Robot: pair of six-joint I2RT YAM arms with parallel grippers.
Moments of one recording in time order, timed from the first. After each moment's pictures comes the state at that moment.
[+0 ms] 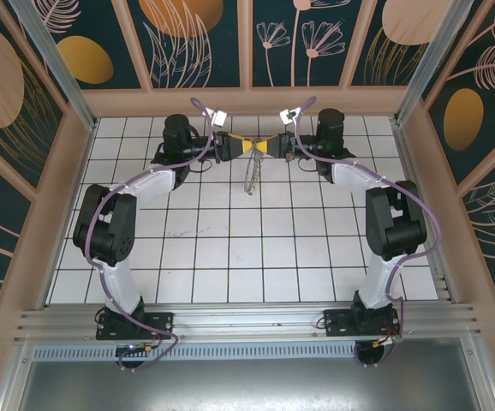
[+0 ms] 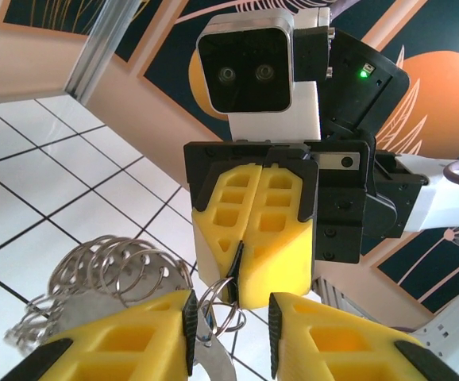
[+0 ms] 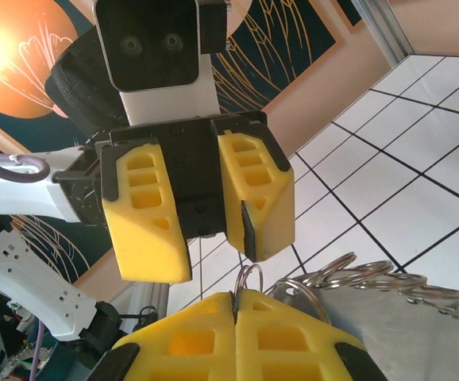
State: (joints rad) left arm -0.35 1.88 1.27 0.57 1.06 -0.63; right arm 0.29 1.85 1.27 0.46 -1.23 0.55
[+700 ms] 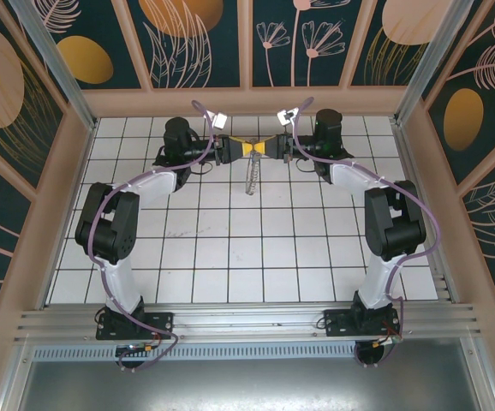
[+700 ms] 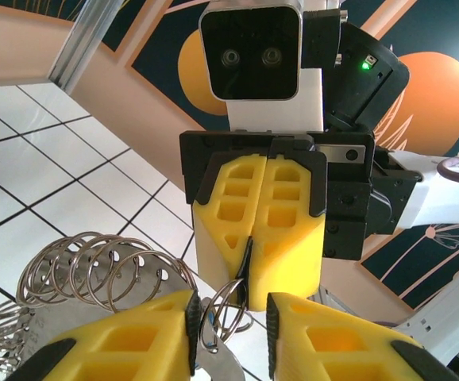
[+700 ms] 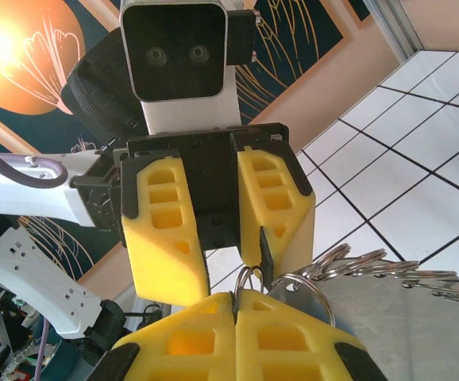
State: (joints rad) left arm -0.35 1.90 1.24 0.64 1.09 -0.69; right arm 0.30 1.85 1.27 0.46 -1.23 0.56
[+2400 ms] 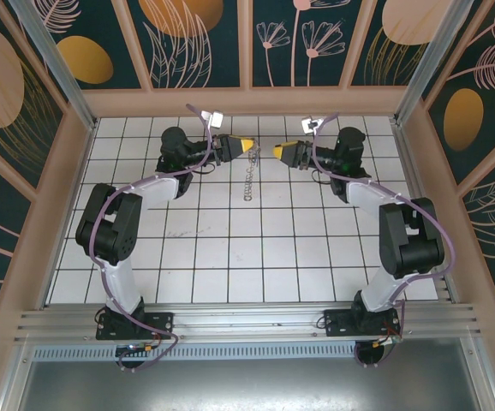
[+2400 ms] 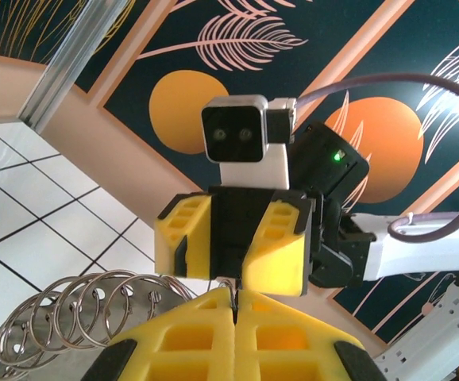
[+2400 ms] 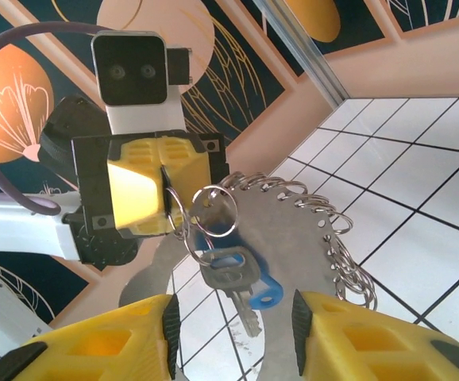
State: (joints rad) left arm -0.37 1.89 1.17 0.97 1.04 -0.93; right arm 0.22 1.68 0.98 0.70 -1.10 0.67
